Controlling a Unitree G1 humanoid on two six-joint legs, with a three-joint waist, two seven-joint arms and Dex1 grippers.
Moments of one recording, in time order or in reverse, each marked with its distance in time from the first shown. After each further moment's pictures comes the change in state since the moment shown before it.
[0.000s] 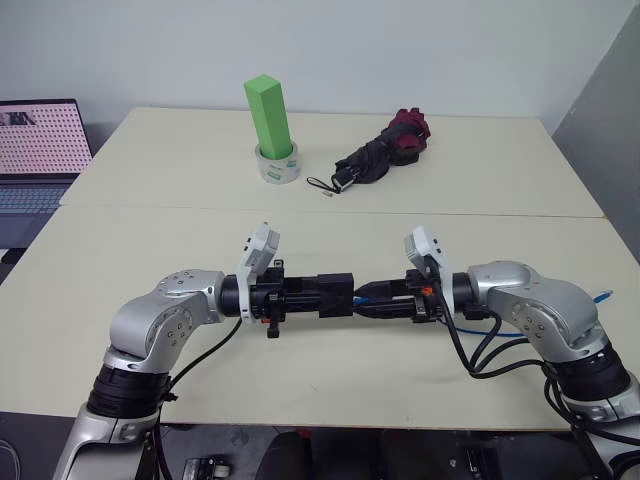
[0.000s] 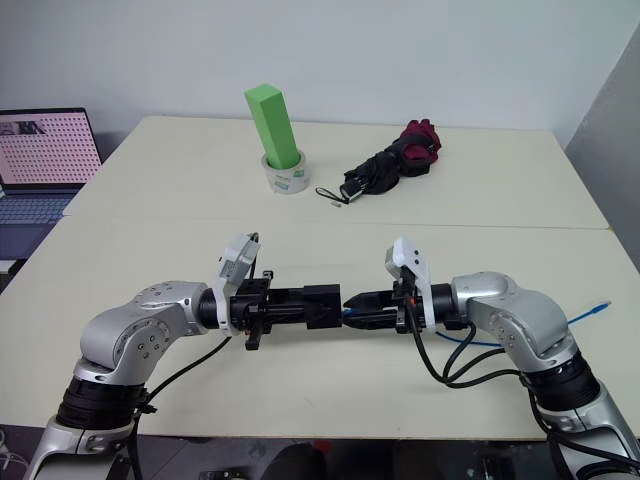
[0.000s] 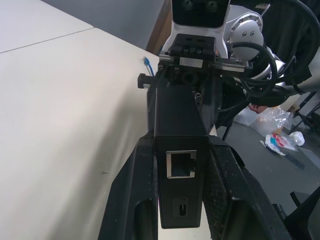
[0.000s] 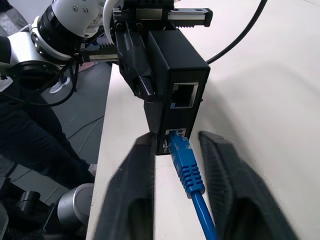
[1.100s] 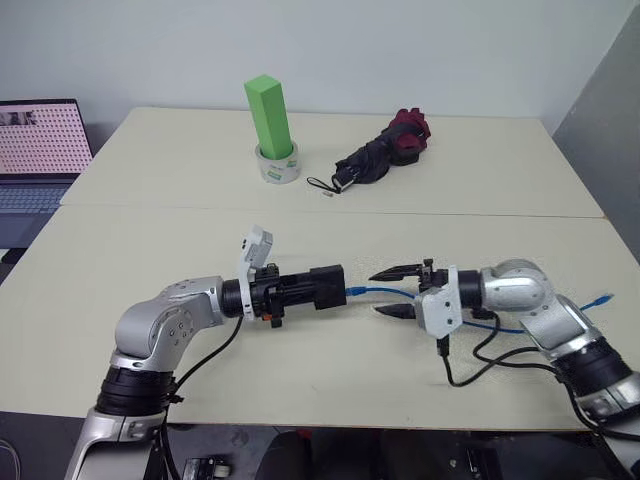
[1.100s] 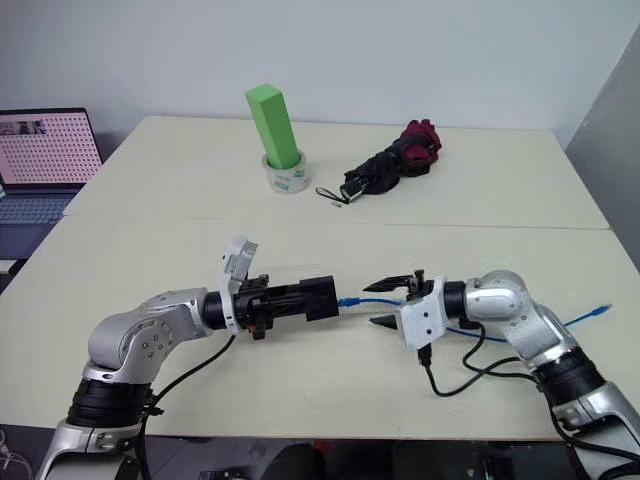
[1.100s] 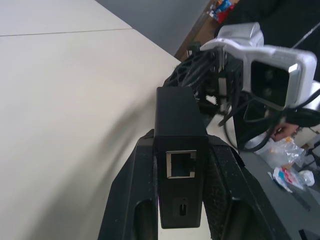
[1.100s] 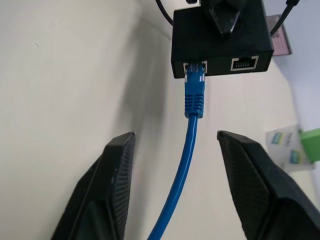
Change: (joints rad) left arm 0.007 -0.042 0.034 0.097 -0.002 0.039 0.073; right arm 0.048 -0.134 0.136 0.213 -0.612 -1.132 0.047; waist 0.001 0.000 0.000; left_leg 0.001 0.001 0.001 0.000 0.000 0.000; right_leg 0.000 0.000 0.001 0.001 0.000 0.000
